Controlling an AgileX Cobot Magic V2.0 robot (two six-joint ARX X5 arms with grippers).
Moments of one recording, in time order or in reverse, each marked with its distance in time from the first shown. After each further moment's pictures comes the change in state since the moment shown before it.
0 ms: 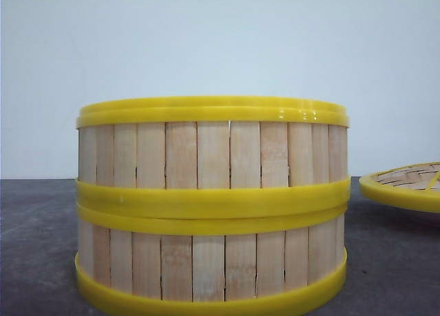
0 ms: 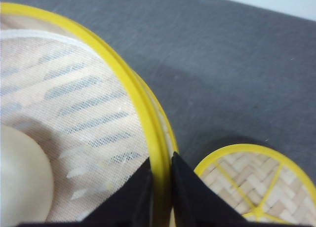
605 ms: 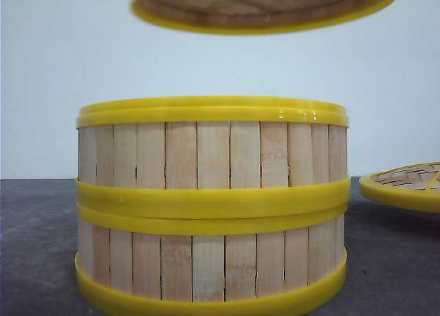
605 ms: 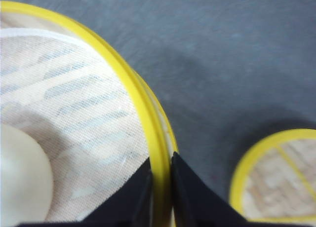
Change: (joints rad) left arm 0.000 0.000 0.000 0.000 0.037 0.000; right arm 0.180 -0.023 -0.281 0.132 0.005 0.011
